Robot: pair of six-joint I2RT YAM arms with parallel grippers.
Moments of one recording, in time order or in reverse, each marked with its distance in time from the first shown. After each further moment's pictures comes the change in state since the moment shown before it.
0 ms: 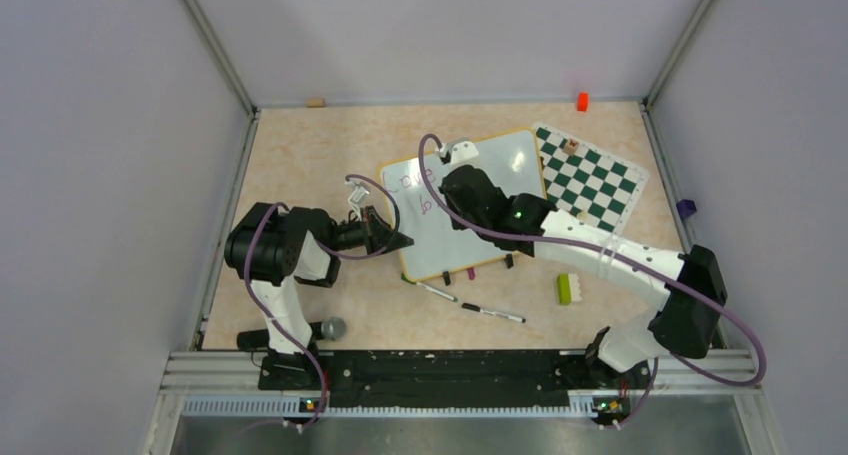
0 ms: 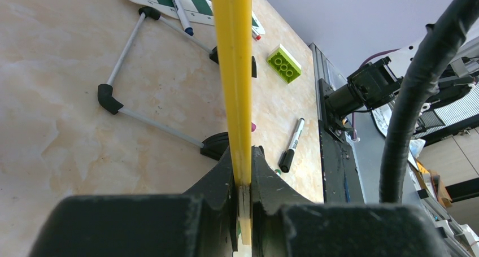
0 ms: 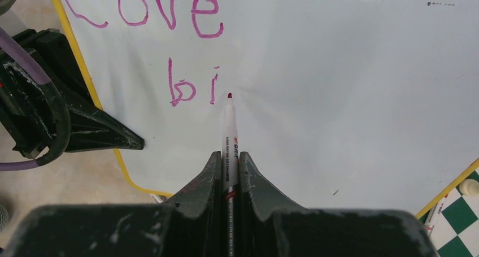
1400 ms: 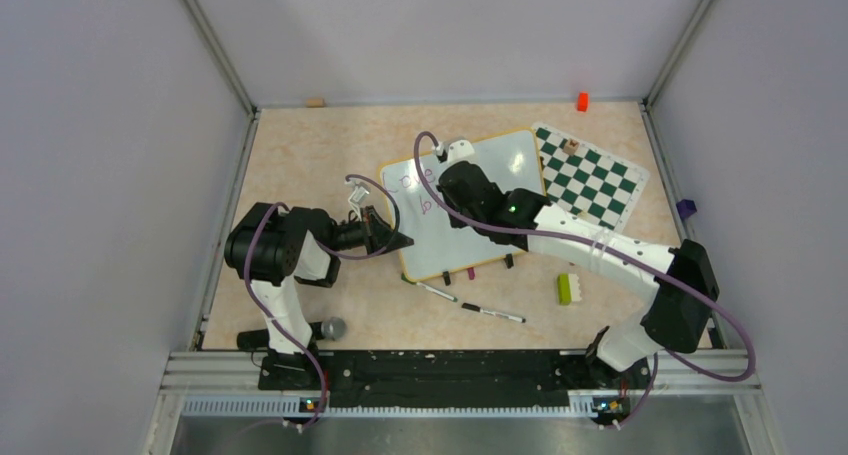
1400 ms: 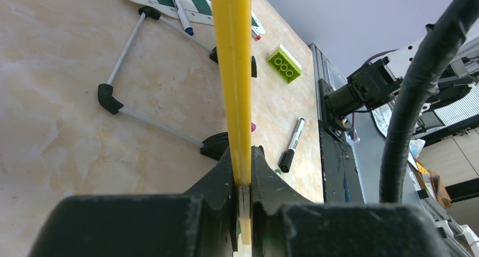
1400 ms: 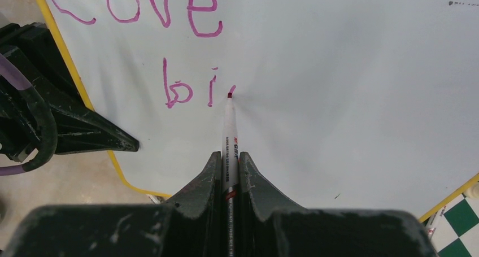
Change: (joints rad) left arm 0.000 0.000 0.000 -0.001 0.000 0.000; right arm -0.024 0.046 0.029 -0.012 -0.031 -0.013
